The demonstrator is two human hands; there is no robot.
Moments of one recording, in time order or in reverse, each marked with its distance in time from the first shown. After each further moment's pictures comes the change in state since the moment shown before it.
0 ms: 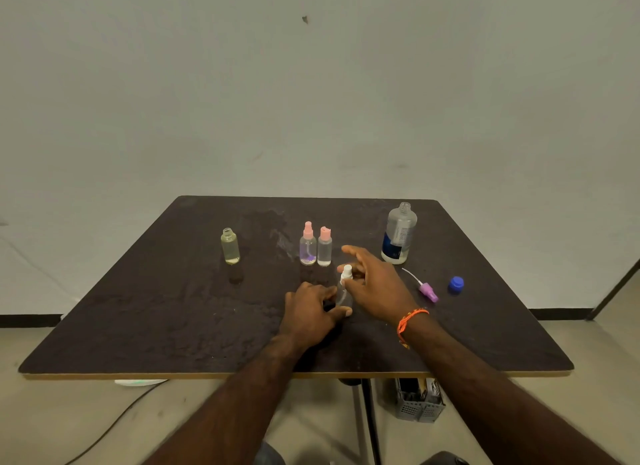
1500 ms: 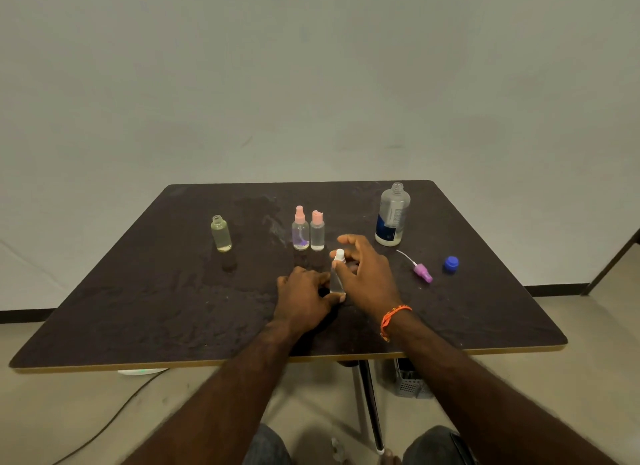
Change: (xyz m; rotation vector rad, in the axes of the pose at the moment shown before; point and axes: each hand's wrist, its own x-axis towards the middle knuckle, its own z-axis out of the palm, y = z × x) left_hand -0.002 0.006 -0.001 0.108 -0.040 0.004; right_hand -0.009 0.011 0.025 0.164 0.194 0.054
